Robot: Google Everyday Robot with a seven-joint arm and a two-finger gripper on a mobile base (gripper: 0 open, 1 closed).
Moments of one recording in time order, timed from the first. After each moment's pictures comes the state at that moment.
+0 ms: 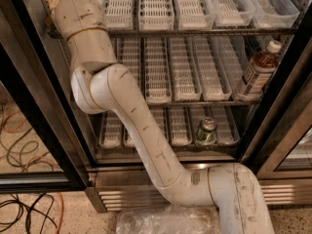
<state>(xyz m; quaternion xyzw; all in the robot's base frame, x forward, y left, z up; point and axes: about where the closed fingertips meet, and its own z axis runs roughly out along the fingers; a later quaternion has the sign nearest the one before) 0.630 0.153 1.134 -0.12 0.35 0.08 0.93</state>
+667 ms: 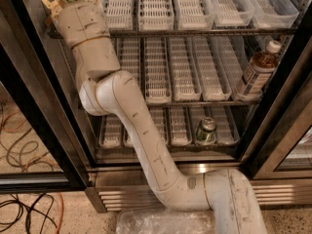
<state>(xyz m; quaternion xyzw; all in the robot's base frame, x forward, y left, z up) 0.617 0.154 1.131 -0.13 0.30 0.08 0.94</state>
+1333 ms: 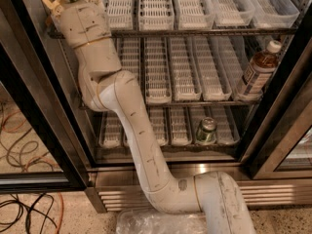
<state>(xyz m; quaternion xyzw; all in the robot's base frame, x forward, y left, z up) 0.609 0.151 1.137 -0.13 0.23 0.06 0.96</state>
